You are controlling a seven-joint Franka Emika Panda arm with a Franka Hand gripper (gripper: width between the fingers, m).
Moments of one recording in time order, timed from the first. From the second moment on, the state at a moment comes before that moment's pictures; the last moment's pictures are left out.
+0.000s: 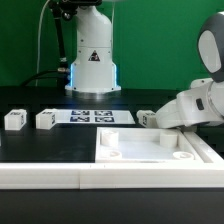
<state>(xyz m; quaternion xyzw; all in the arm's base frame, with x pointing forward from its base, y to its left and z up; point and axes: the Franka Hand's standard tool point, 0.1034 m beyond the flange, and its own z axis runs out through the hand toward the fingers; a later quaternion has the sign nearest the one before) 0.400 0.193 0.005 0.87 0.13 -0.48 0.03</state>
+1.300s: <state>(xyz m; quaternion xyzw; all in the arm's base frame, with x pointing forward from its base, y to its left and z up) 0.429 0.143 0.114 0.91 0.15 -0.39 -0.02</state>
